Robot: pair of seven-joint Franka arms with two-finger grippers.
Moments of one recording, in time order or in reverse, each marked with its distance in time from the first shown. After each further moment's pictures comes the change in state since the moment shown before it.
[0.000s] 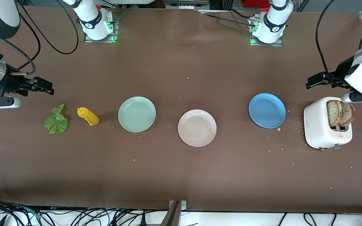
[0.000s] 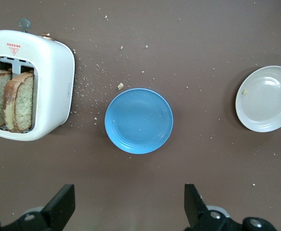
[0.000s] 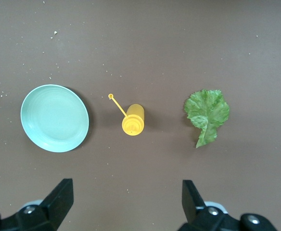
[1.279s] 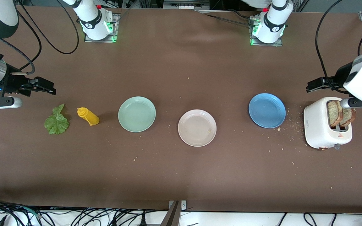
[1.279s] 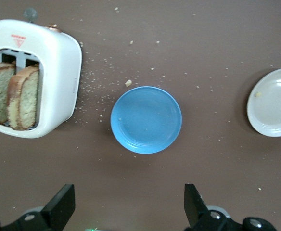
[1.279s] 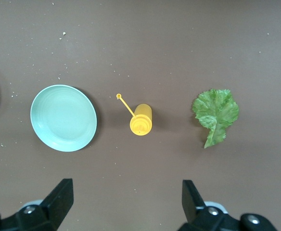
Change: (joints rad) left arm 0.026 0.049 0.022 0.000 -0.006 0.000 -0.009; right arm -0.002 0.001 -0.002 -0.002 0.036 0.000 0.000
